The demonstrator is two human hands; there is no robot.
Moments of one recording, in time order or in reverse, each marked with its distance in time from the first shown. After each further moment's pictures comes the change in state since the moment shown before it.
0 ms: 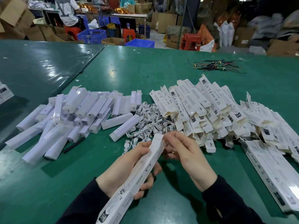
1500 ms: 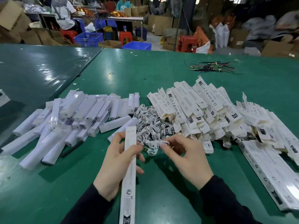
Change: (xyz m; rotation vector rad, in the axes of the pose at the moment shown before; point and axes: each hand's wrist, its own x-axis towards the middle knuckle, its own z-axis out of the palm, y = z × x) left_hand -0.012 -0.014 -0.016 0.057 0.720 0.278; right_hand 0.004 0.015 -0.016 -0.588 0.170 -0.372
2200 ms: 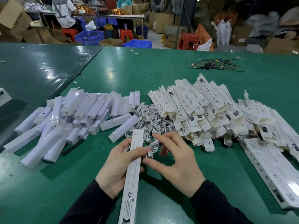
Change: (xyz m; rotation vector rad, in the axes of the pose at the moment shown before) left_hand 0.005 -0.004 0.001 -0.166 -0.027 -0.234; right_hand -0.012 -0.016 0.019 -0.099 -0.026 -0.226
